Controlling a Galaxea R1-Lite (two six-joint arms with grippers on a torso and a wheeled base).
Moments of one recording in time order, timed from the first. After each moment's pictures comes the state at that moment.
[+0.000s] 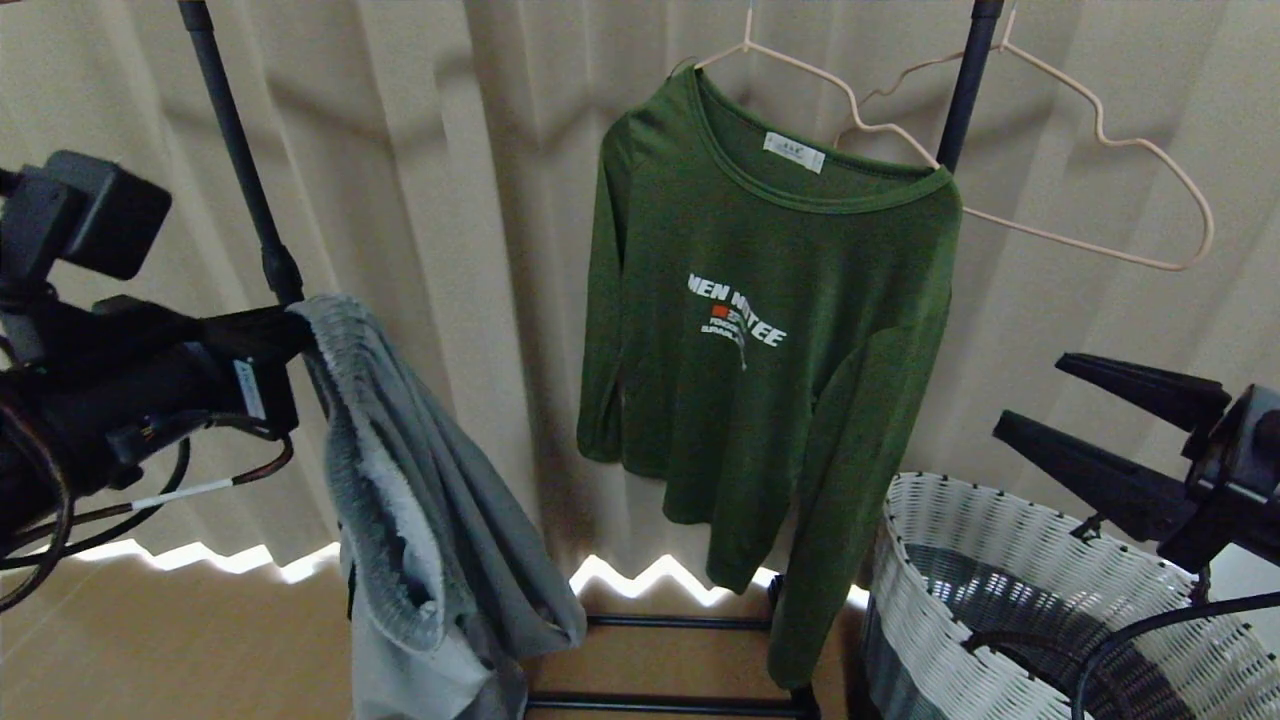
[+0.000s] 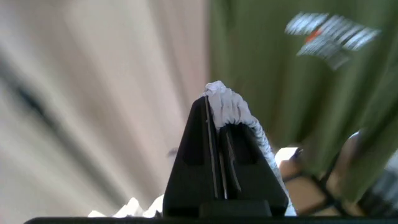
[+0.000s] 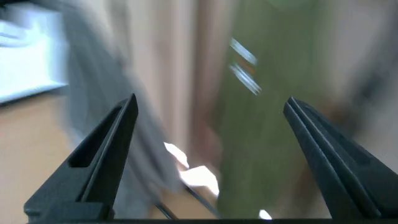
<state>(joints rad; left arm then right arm) -0.24 1.28 -0.67 -0.56 -0.02 0.19 0.20 1.20 -0.37 -0.84 0.42 0.03</state>
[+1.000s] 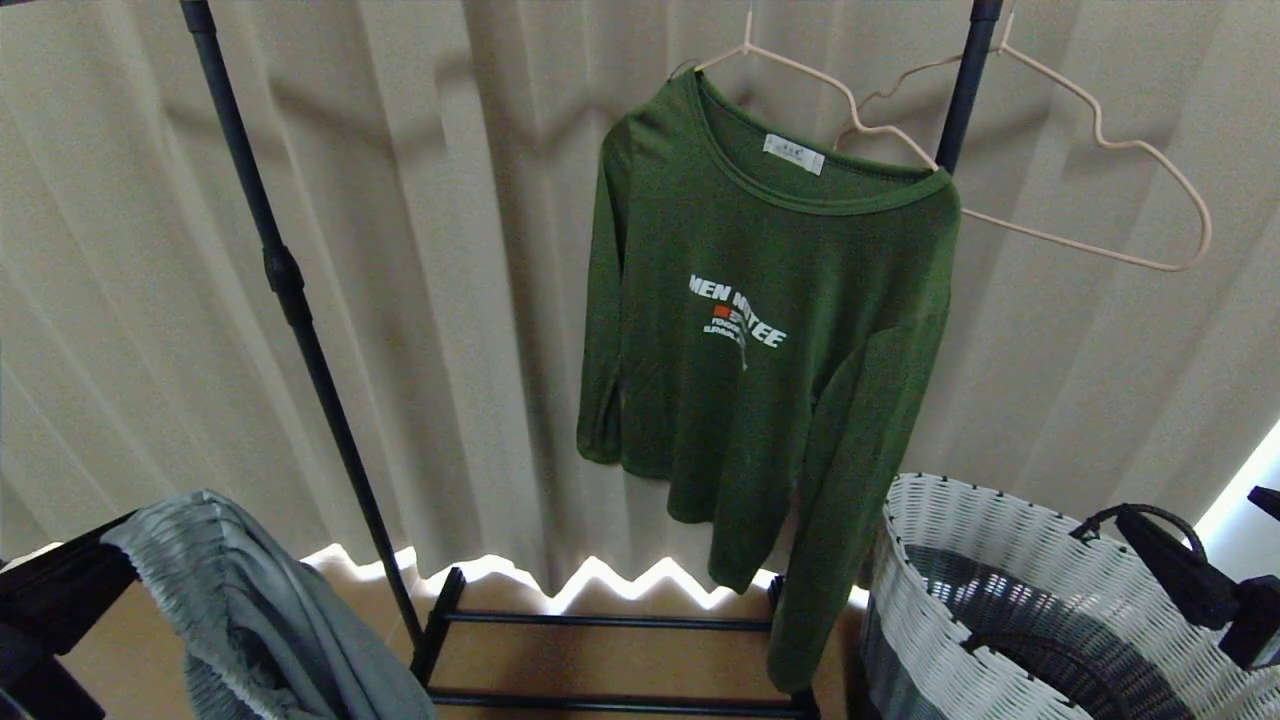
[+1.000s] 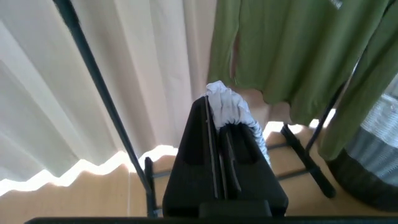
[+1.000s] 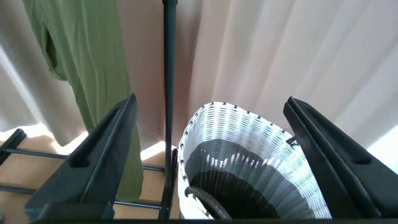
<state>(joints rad) -0.12 0.82 -0.22 -0.55 -0.13 0.10 0.10 1.02 -0.08 -0.84 -0.09 -0.05</state>
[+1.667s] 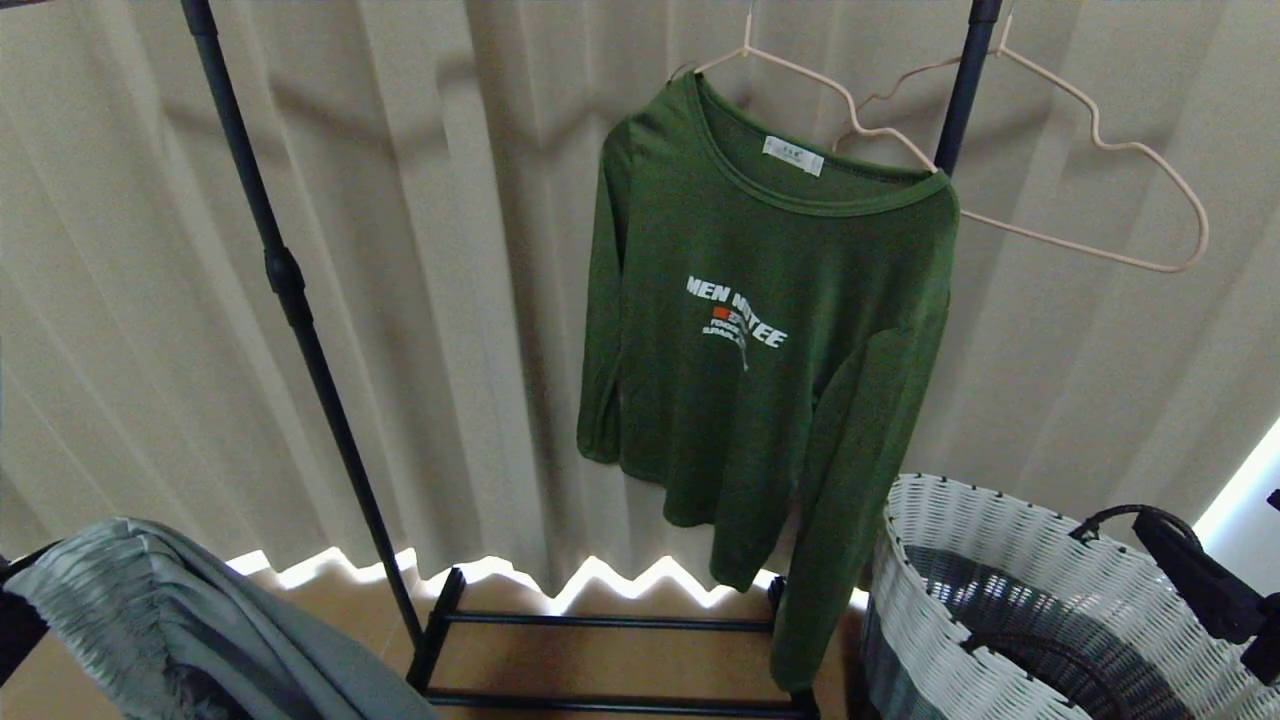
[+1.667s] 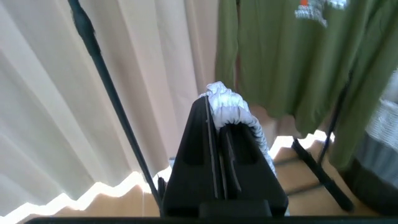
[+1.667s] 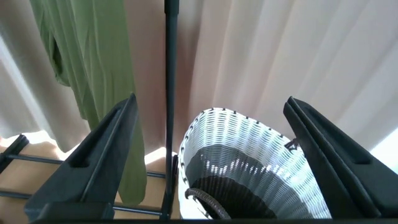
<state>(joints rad) -0.13 0.64 -0.23 -0.44 -0.13 0.15 0.10 0.97 -0.07 -0.84 -0.08 -0.05</state>
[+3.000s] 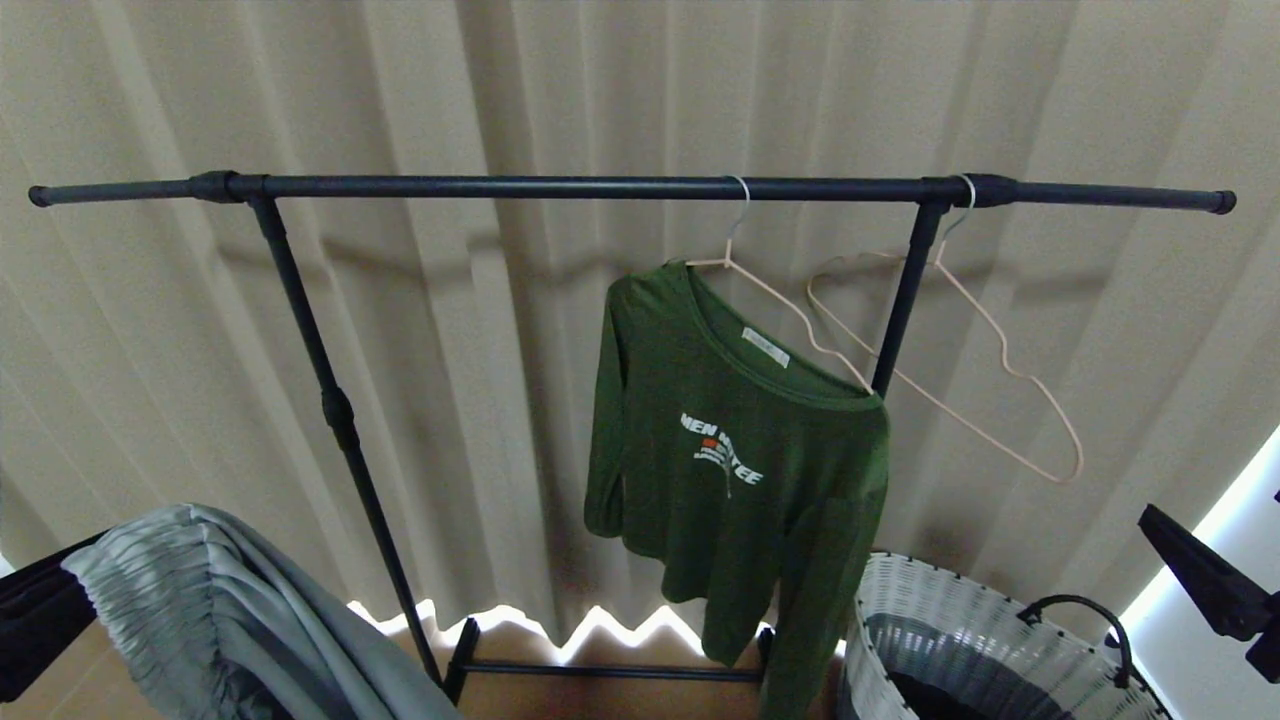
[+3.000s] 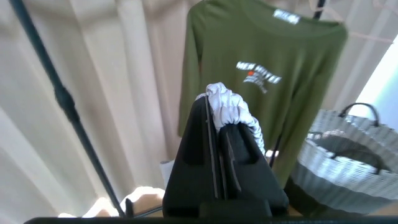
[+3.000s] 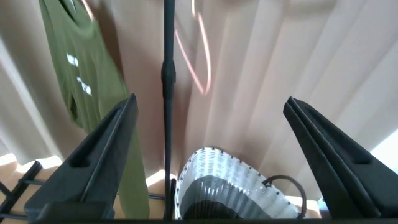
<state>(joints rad) -0.19 0.72 -0.27 -0.45 -0.22 0.03 0.10 0.96 -0.07 -0.84 -0.09 -0.05</state>
